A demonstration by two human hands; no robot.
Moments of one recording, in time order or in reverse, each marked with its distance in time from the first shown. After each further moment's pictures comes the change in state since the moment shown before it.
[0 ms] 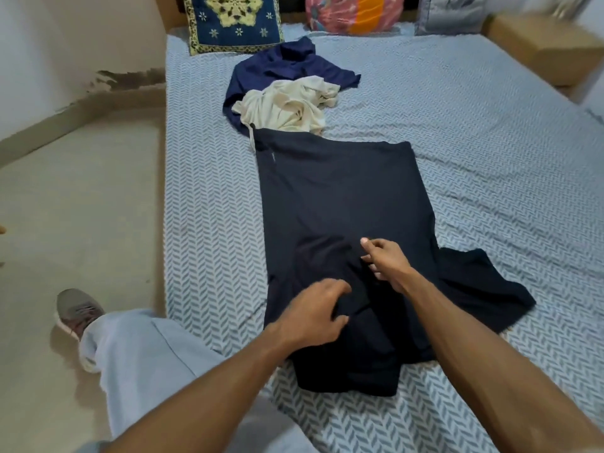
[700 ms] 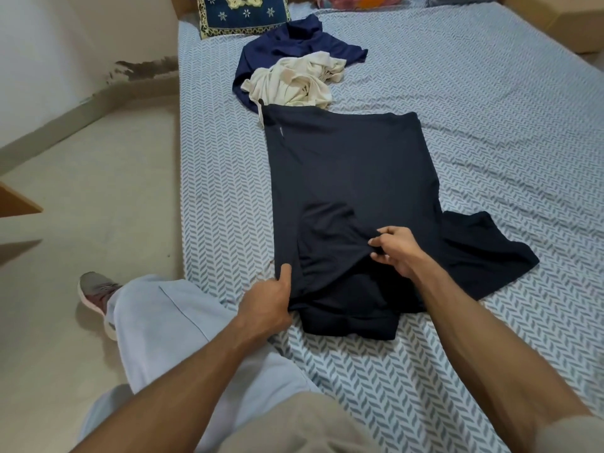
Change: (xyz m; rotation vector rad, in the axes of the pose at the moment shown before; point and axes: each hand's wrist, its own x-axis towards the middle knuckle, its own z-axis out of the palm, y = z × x) left_hand -0.097 -0.016 0.000 0.378 -0.074 -0.424; right_hand -0.048 0.034 0.001 0.335 -0.035 0.065
